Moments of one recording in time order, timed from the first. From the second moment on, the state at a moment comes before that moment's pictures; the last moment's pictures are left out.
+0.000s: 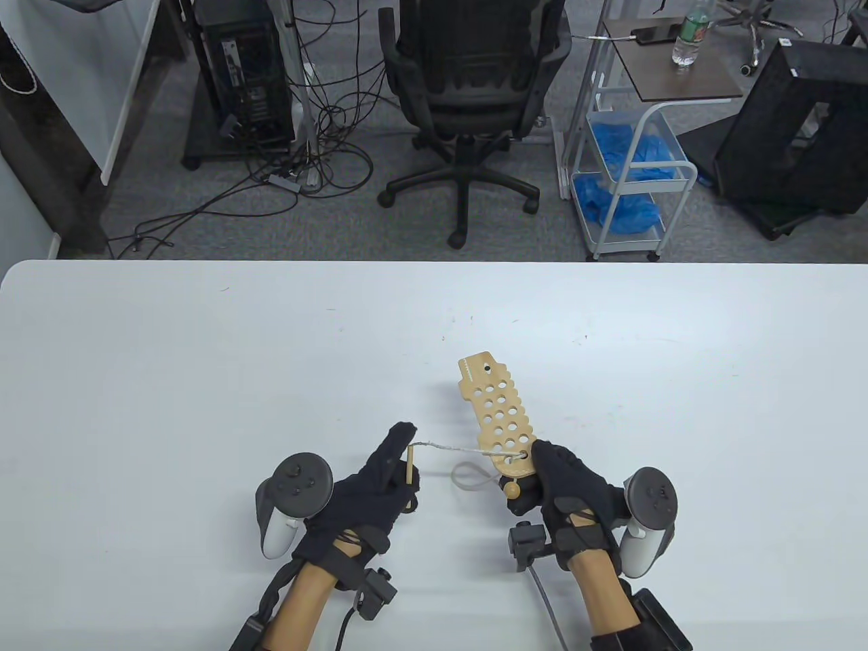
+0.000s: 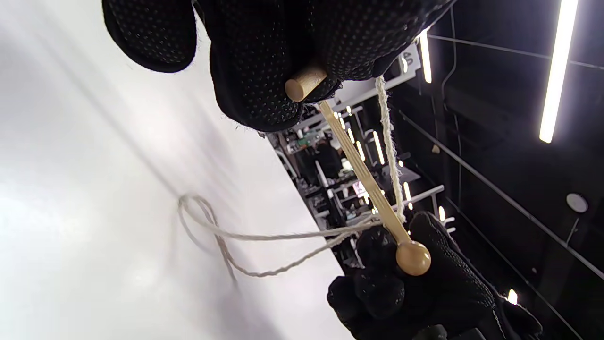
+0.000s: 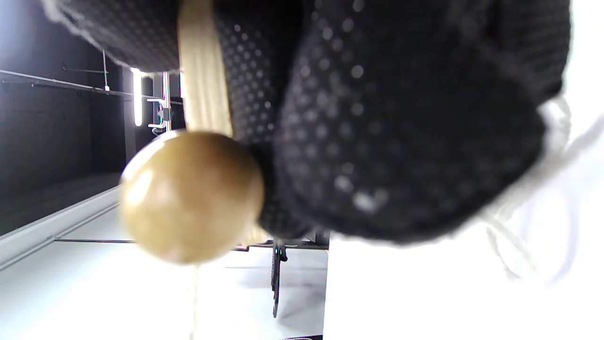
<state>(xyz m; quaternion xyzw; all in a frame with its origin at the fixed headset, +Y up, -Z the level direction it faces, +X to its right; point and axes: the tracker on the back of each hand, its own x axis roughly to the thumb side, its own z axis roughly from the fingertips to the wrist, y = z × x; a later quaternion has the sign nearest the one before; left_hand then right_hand) -0.167 -0.724 -0.259 -0.09 -0.14 0.52 0.84 0.182 -0.757 -0.260 -0.12 -0.06 0.68 0.72</state>
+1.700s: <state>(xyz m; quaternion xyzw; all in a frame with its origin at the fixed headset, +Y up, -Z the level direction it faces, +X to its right) -0.317 -0.751 -0.260 0.13 0.16 0.66 0.72 0.218 -0.767 -0.263 -0.18 -0.07 0.59 0.79</state>
